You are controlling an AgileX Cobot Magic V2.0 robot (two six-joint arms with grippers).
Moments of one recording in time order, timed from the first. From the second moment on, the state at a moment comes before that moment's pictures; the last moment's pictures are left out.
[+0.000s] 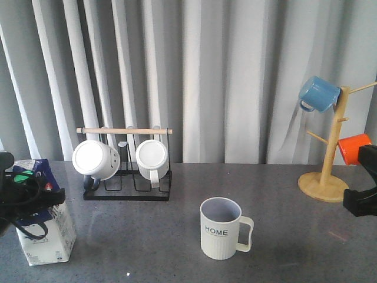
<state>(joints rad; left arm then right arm) -0.14 1.53 -0.92 -0.73 -0.39 0.61 0.16 0.96 -0.84 -0.15 0.04 0.06</state>
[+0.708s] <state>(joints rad) -0.56 1.46 -1.06 -1.15 -0.59 1.00 0.16 0.96 -0.84 -0.15 0.04 0.06</state>
